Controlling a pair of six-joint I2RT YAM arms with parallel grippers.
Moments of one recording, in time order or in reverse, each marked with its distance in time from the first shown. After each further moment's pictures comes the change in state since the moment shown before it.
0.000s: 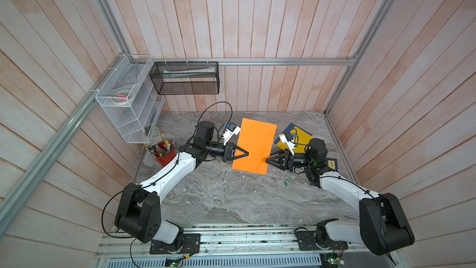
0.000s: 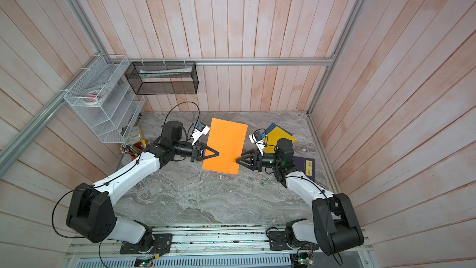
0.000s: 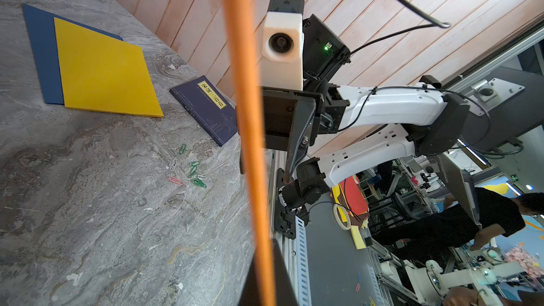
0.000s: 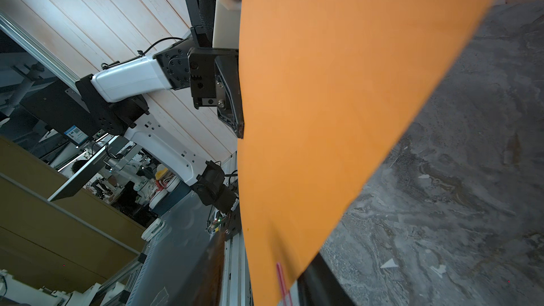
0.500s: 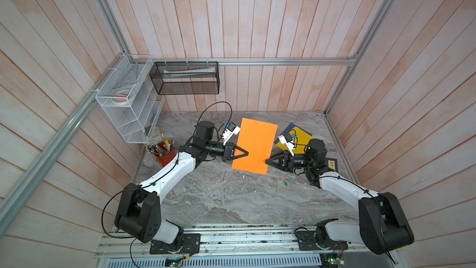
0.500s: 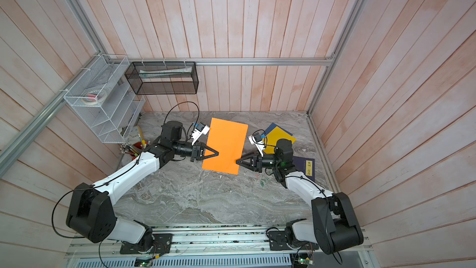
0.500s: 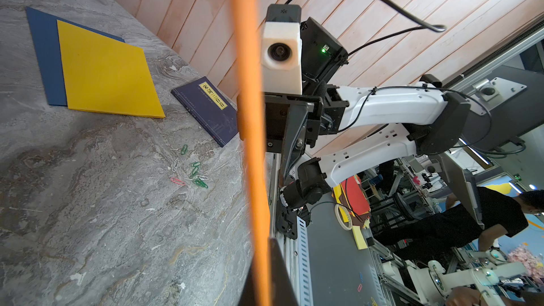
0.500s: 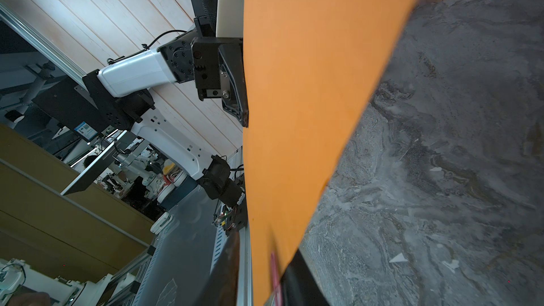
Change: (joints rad) left arm 0.005 0.000 0.000 -0.001 0.000 0.008; right arm 0.000 0.006 -0.006 -0.007 -0.029 0.000
